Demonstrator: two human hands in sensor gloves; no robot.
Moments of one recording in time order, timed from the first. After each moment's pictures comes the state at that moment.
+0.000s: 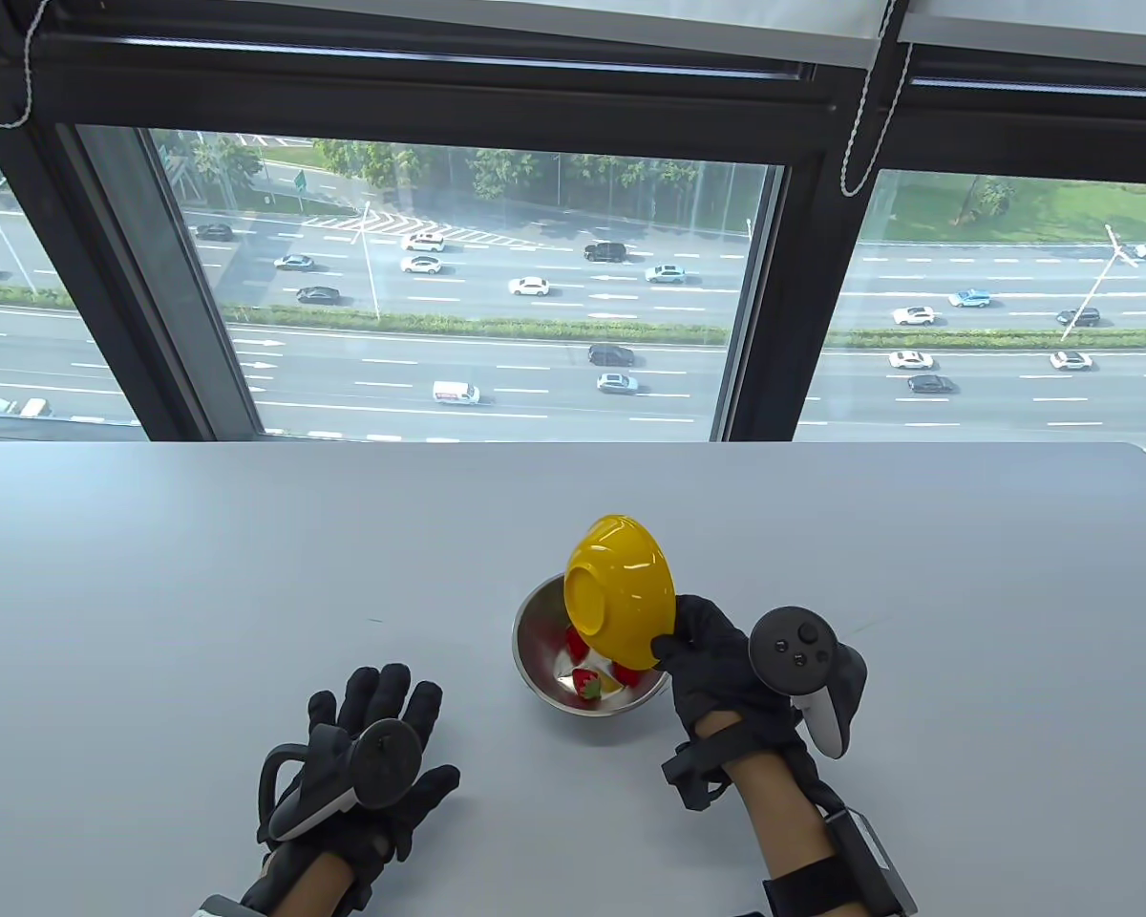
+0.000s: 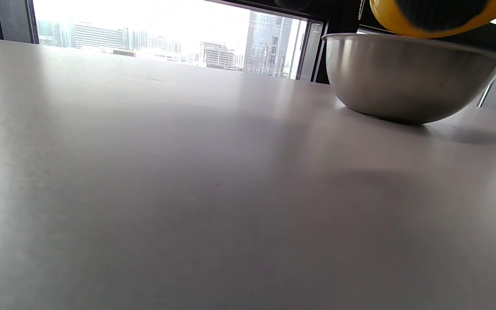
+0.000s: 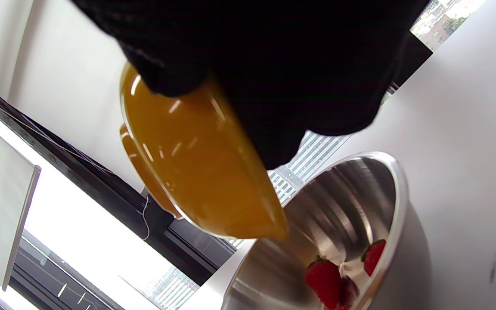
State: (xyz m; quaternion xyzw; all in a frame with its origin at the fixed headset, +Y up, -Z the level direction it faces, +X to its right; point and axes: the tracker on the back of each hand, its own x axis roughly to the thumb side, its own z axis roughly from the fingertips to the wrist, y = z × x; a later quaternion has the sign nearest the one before) left_hand -0.206 -0.755 -0.300 -0.06 -0.11 0.06 0.99; right_hand 0.154 -0.679 -0.364 0.06 -0.05 0.89 0.45
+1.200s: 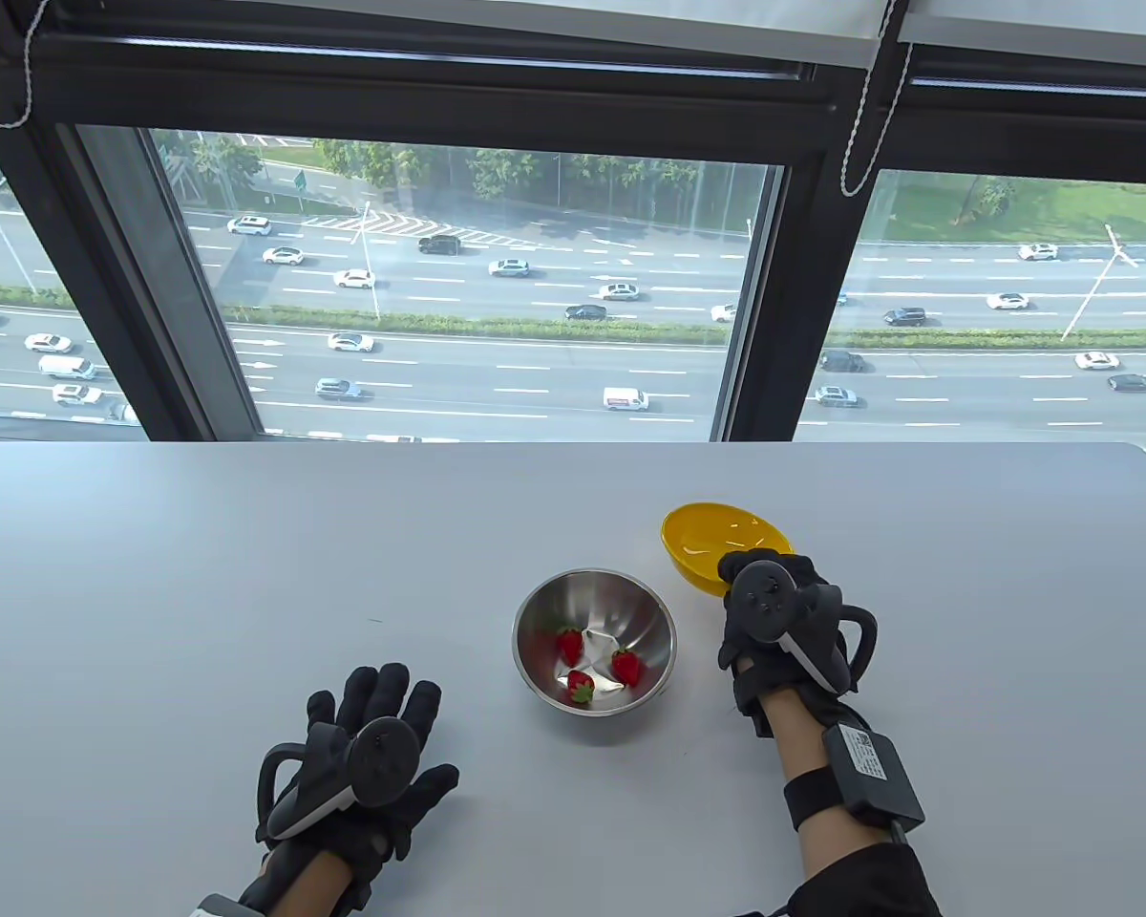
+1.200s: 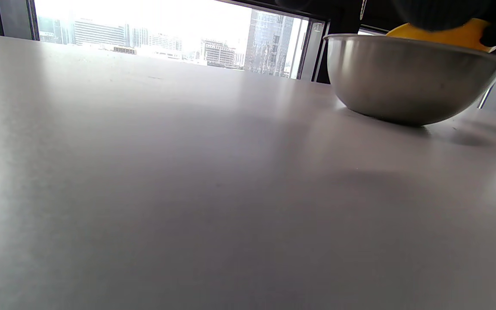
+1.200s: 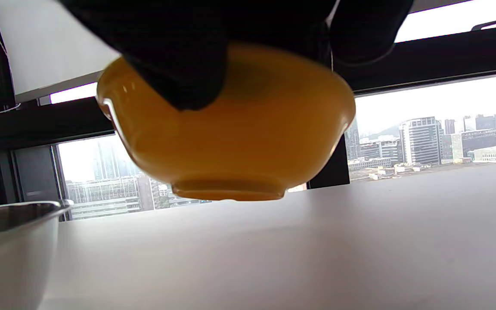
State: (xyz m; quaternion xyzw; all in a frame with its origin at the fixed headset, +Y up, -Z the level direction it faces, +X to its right) left_hand -0.208 -0.755 -0.300 -0.06 -0.11 0.06 0.99; right_hand 0.174 -0.698 -0.429 0.00 -0.13 0.99 0.07
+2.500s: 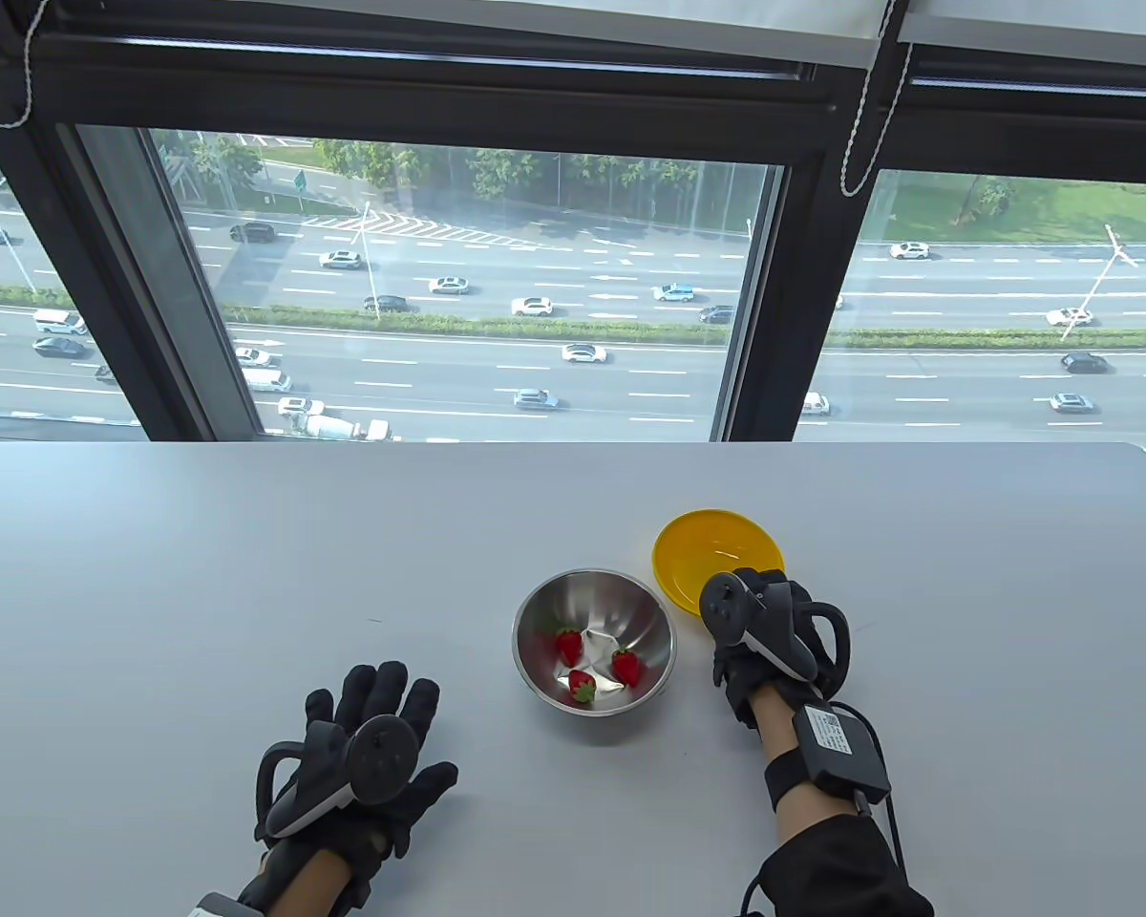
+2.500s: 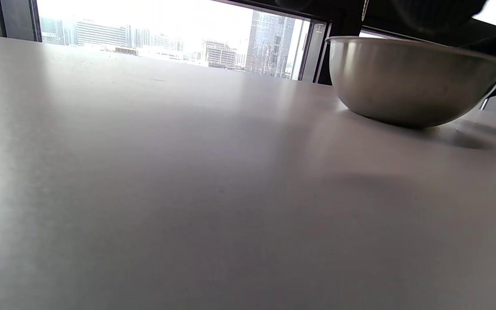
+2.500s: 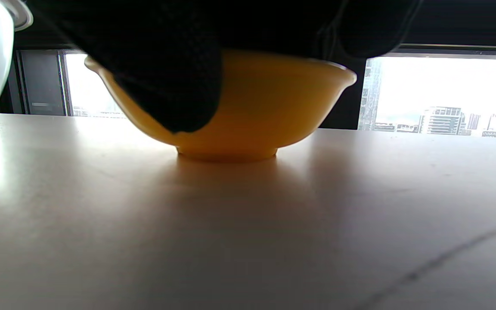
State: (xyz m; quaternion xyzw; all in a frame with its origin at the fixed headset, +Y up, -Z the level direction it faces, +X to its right) left_hand -0.210 -0.755 -0.302 -0.06 -0.11 0.07 0.99; right_hand 0.166 -0.749 -0.453 0.03 -0.04 1.00 0.00
